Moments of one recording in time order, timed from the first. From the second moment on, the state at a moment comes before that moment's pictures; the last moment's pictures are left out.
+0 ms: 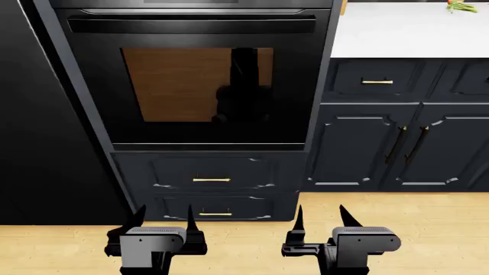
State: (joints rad) left arm 0.00 0.00 0.00 0.00 0.00 0.00 0.00; right arm 0.00 0.00 0.00 0.00 0.00 0.00 0.00
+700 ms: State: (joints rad) left arm 0.00 -0.07 0.08 -0.01 -0.07 0.01 -0.07; right arm 0.00 0.07 -0.09 0.00 0.04 -0.02 0.08
